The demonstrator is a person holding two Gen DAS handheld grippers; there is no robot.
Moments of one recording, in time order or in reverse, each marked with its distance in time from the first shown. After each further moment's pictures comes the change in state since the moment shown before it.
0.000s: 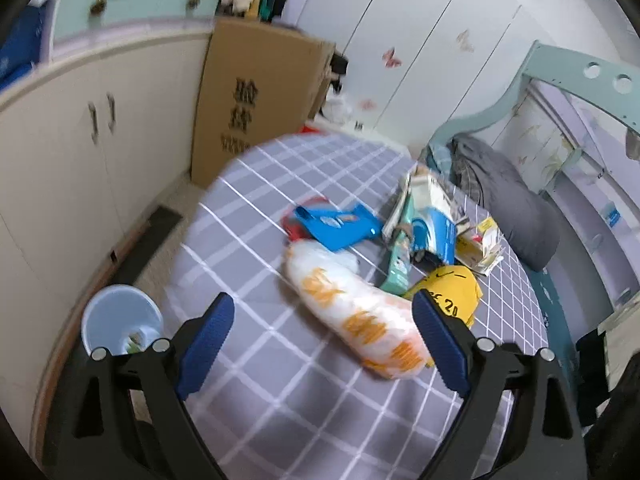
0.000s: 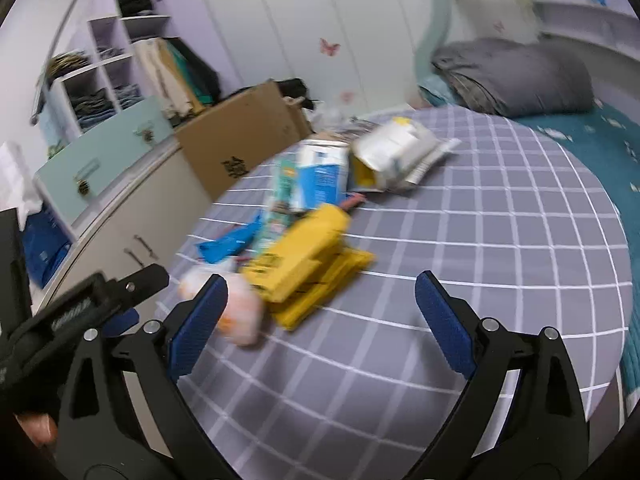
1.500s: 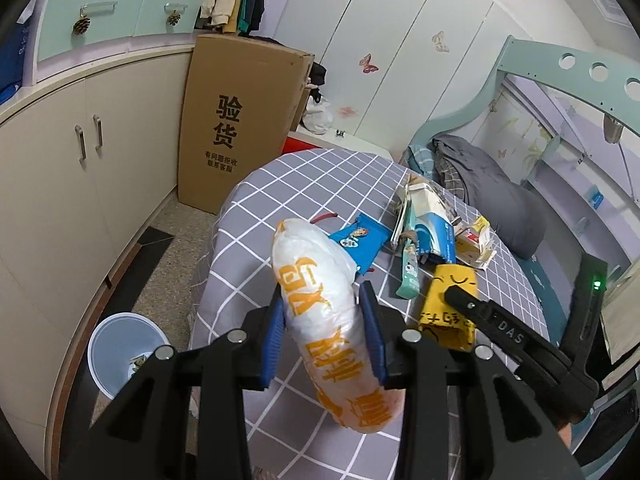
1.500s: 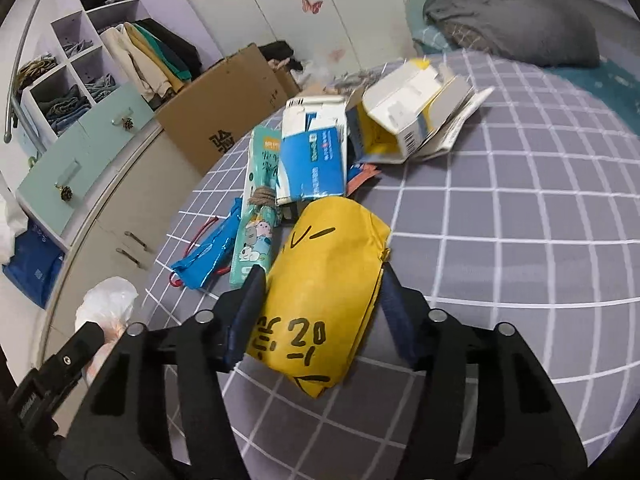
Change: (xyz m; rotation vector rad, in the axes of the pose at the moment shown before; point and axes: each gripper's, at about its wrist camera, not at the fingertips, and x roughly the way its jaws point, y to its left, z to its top) left arm -0.027 0.041 0.008 0.096 -0.050 -0.060; right arm 0.064 0.007 0.014 0.073 0.140 0.000
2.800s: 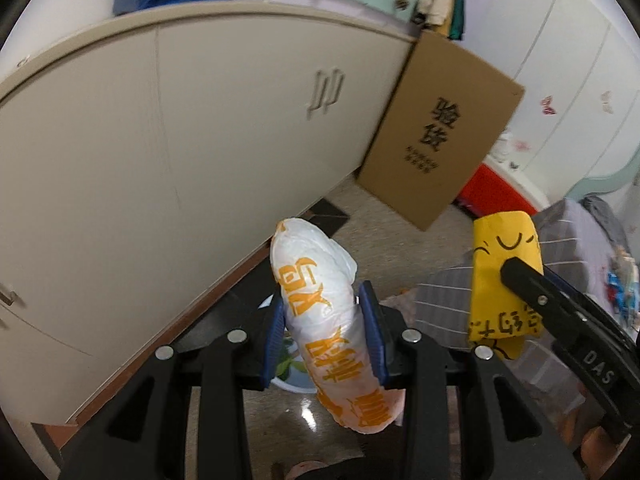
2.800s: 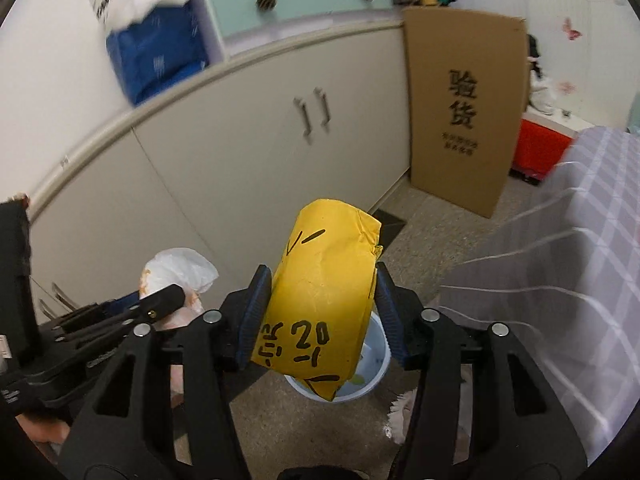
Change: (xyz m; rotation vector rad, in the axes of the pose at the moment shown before) left arm -0.057 0.308 -0.036 -0.323 0.018 0.464; right arm 0.114 0.312 -0.151 -0.651 0.200 0.380
